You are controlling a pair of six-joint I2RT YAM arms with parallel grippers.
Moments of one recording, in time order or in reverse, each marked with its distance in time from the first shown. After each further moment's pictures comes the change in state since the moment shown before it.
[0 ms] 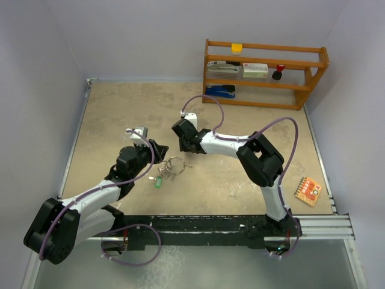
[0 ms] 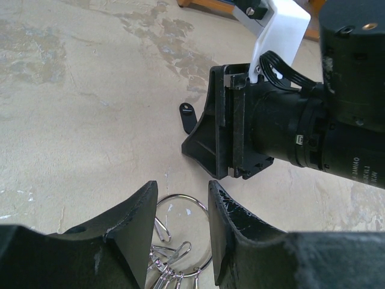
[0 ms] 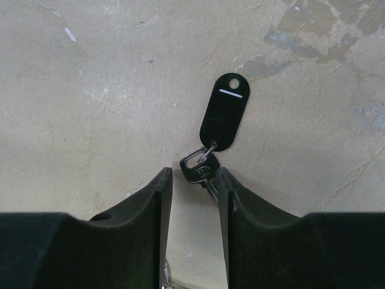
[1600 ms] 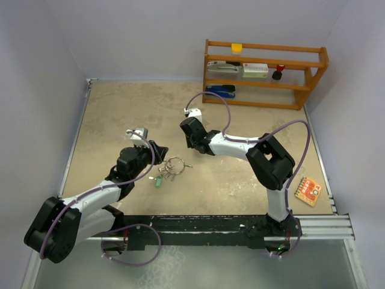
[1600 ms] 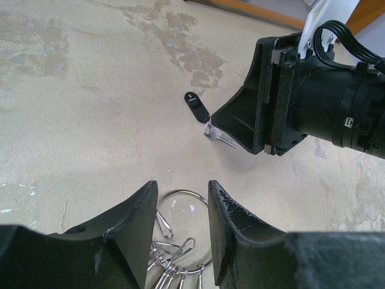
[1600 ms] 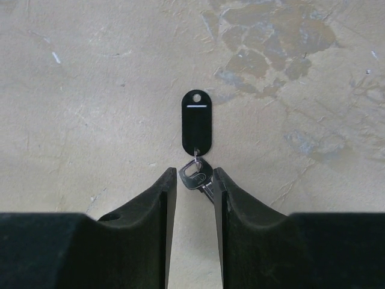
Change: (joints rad) left arm 0.000 0.011 -0.016 0.014 -0.004 0.000; right arm -0.035 -0.103 -0.134 0.148 0.059 -0.178
